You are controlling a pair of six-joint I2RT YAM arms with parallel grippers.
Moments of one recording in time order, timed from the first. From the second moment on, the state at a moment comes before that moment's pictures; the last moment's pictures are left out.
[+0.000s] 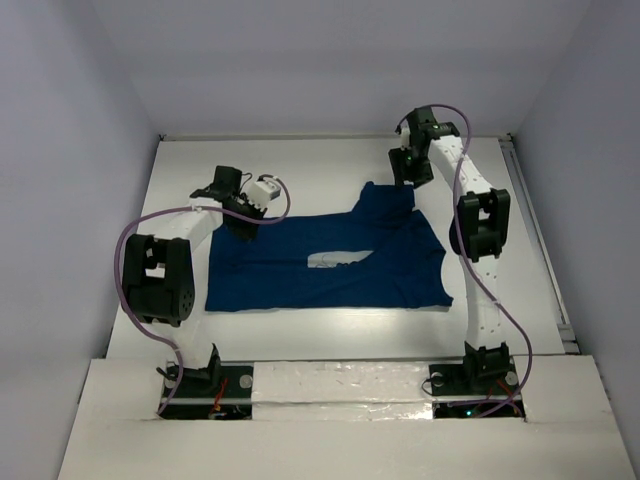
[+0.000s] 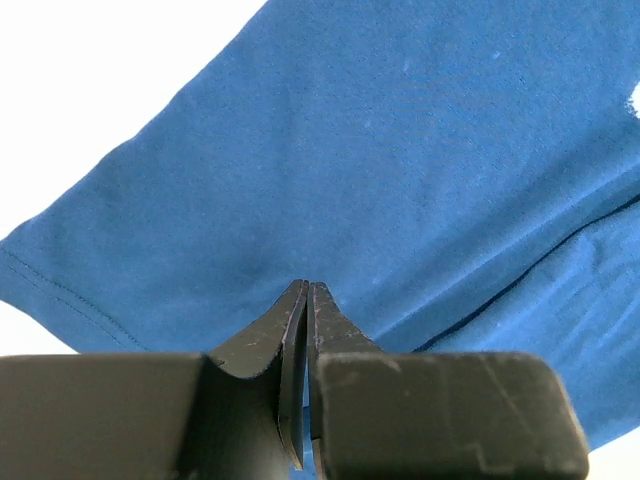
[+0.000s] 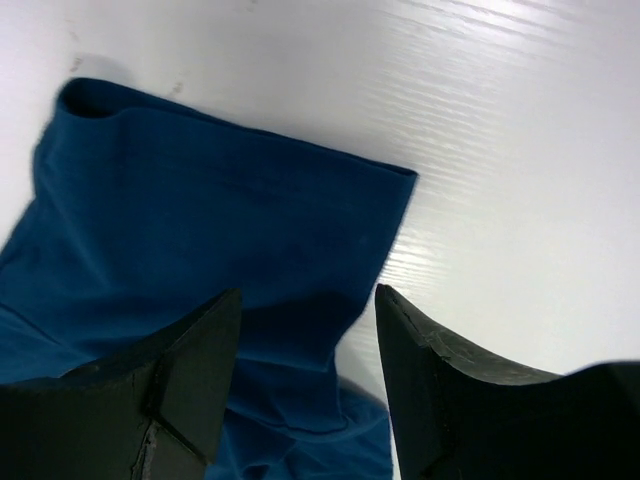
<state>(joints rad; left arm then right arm) -0.16 1.70 1.14 -0.55 0.29 0.47 0.18 2.42 2.31 -1.05 -0.06 -0.02</state>
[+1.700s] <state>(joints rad) -0.16 1.62 1.21 -0.64 0.27 0.46 0.26 2.47 2.32 -1.20 -0.01 -0.30</state>
